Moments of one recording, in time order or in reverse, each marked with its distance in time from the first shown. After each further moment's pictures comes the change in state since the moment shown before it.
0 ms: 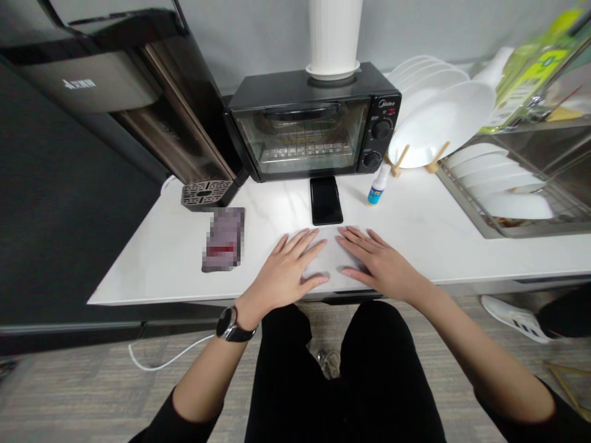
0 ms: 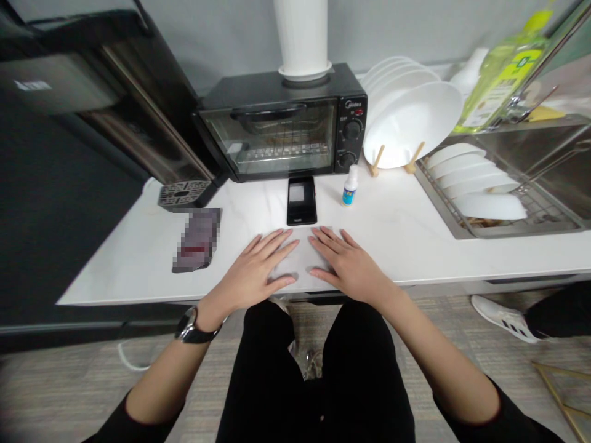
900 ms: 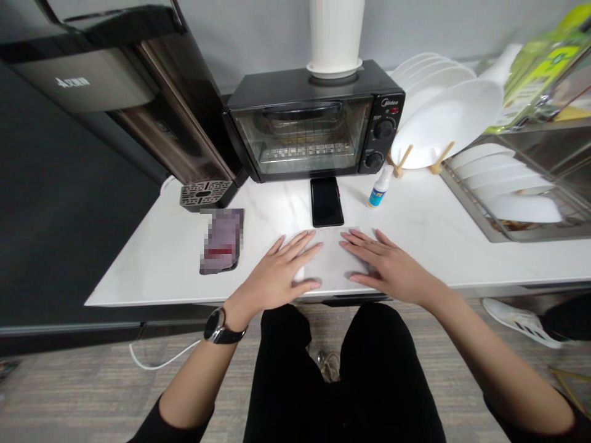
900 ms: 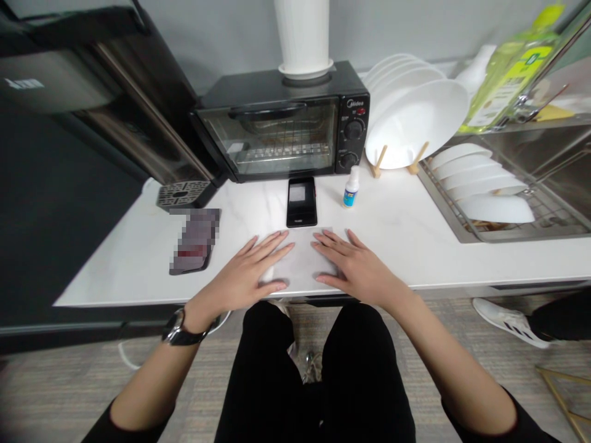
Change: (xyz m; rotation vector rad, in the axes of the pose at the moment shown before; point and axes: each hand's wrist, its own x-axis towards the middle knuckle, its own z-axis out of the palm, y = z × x) left_hand -0.007 -0.018 -0.004 -0.016 -0.047 0.061; right_hand -0.007 0.012 -0.010 0.032 -0.052 -0.028
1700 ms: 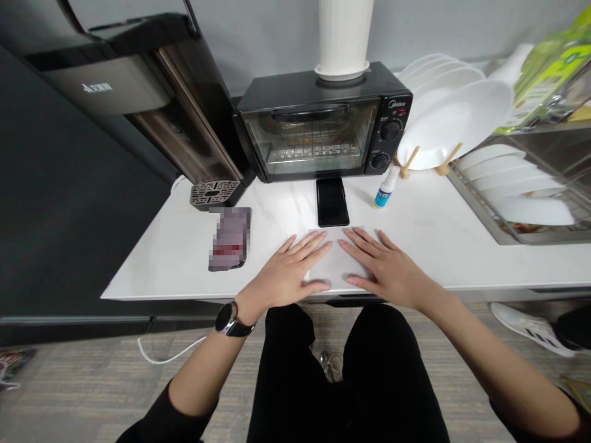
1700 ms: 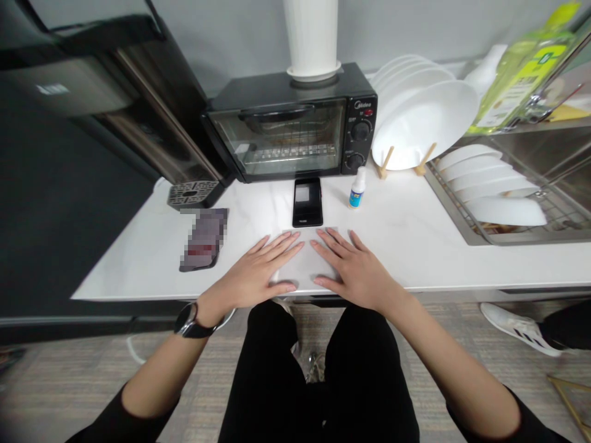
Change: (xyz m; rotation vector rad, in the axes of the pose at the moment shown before) left_hand 0.005 0.007 -0.001 0.017 -0.018 0.038; right_hand 0.004 -0.010 0.014 -0.110 0.043 0.016
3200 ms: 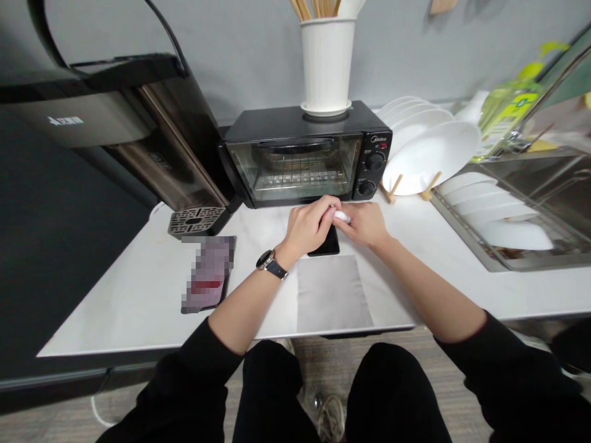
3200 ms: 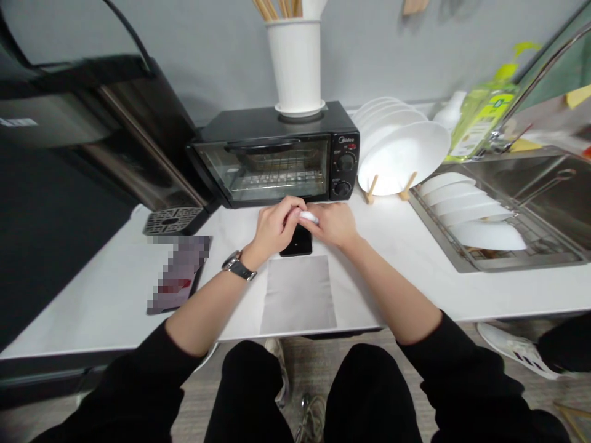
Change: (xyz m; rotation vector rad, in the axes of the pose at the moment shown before) left_hand 0.157 -0.046 -0.016 -0.187 0.792 0.167; right_hand 0.137 0.085 -0.016 -0.124 0.409 0.092
